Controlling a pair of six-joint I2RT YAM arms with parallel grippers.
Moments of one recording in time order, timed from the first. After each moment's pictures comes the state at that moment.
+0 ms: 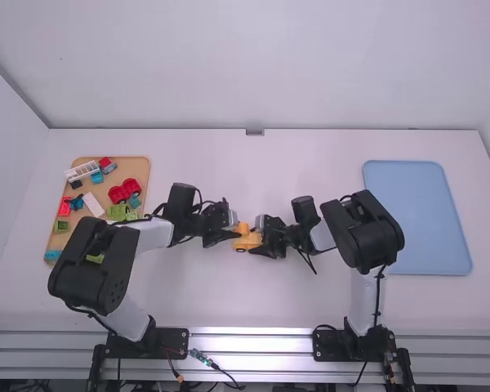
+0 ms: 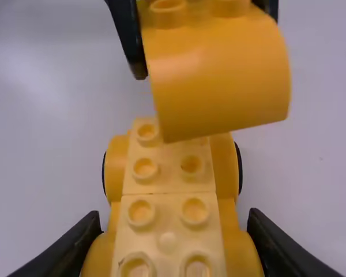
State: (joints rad) left arm -0.21 1.70 0.65 0.12 0.88 0.92; right arm 0.37 2.09 0.66 0.52 -1.00 -0.79
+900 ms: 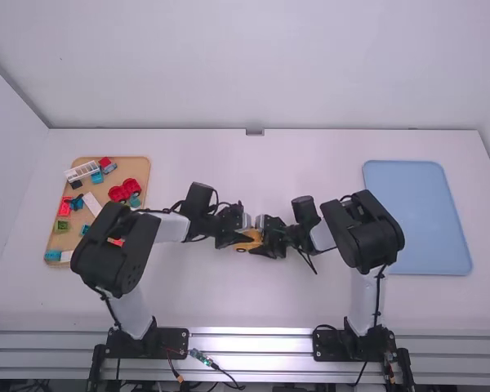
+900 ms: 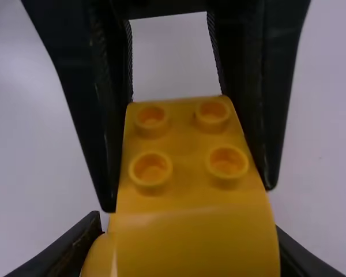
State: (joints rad) left arm -0.30 1.84 0.74 0.13 0.91 0.91; right arm 0.37 2.09 0.66 0.52 -1.00 -0.79
